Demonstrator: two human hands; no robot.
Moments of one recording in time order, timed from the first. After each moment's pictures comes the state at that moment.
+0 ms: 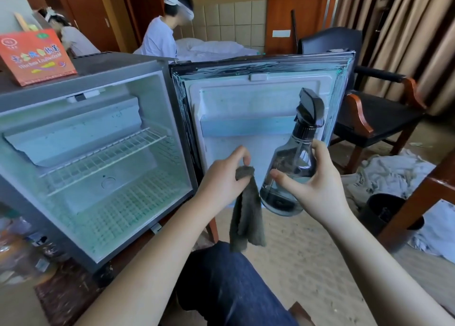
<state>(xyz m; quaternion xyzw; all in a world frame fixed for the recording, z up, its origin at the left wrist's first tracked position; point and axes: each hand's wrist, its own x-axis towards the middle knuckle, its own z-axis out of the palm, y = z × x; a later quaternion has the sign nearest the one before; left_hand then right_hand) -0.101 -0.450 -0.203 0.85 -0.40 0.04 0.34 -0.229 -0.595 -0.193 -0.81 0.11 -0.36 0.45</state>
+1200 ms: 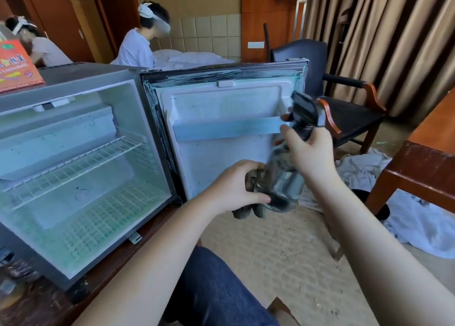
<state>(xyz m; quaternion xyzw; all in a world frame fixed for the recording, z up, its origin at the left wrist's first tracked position) -0.148 -0.493 -0.192 0.80 -0.46 -0.13 0.36 -0.230 -0.637 -0.157 -0.73 0.16 -0.45 0.49</state>
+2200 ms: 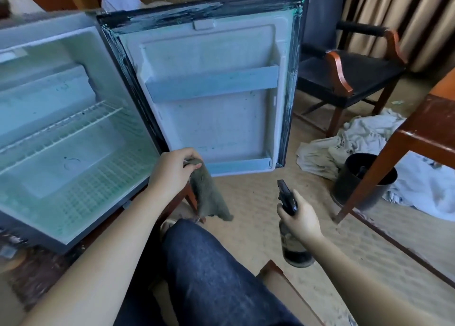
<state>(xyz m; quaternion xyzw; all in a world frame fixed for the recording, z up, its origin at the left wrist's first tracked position) -0.092 -0.447 -0.271 0.90 -0.31 0.01 0.31 -0.284 -0.665 -0.403 -0.83 0.29 -0.17 0.44</state>
